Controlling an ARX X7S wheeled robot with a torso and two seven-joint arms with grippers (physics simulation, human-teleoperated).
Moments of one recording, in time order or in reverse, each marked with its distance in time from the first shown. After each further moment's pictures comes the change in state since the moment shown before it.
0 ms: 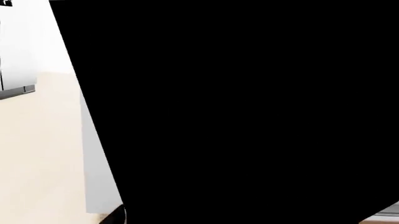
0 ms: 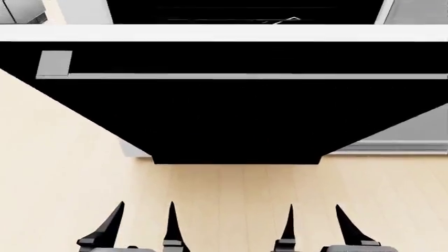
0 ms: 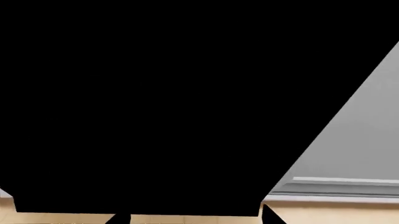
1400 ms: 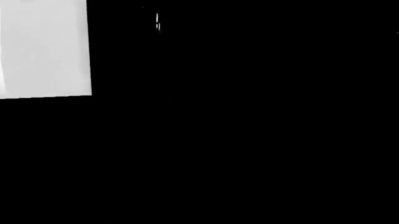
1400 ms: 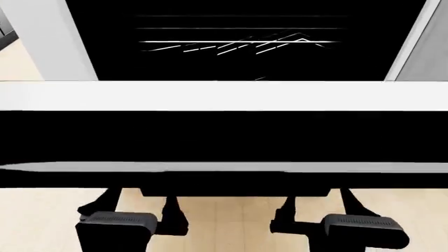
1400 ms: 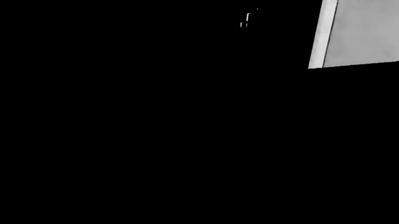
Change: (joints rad) left arm -0.174 -0.038 -0.012 0.034 -0.078 -0.164 -0.004; right arm 0.164 -0.026 -0.001 -0.011 -0.012 0.126 0.045
